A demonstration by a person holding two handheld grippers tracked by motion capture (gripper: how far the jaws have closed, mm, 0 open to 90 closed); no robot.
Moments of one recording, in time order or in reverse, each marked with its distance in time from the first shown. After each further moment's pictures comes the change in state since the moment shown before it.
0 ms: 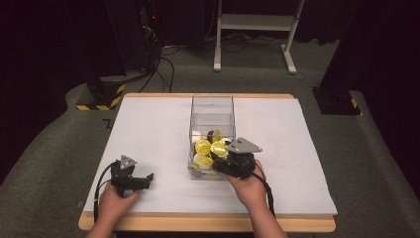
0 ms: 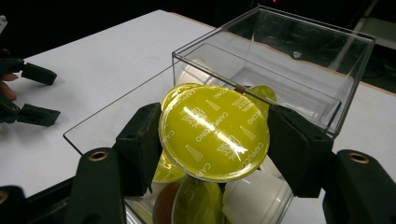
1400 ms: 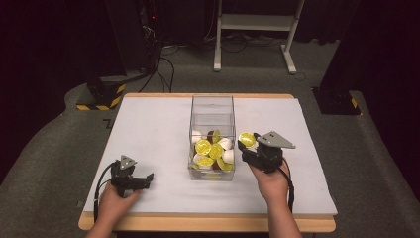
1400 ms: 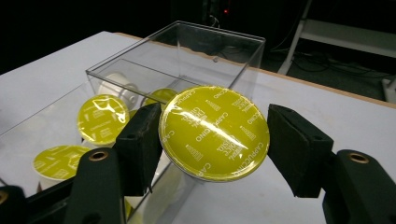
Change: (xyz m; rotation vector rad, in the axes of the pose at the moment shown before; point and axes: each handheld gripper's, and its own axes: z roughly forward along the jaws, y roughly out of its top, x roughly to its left) left arm 0.000 0.000 0.000 -0.005 0.000 -0.005; right arm -0.059 -0.008 -0.036 -0.064 -0.151 0.109
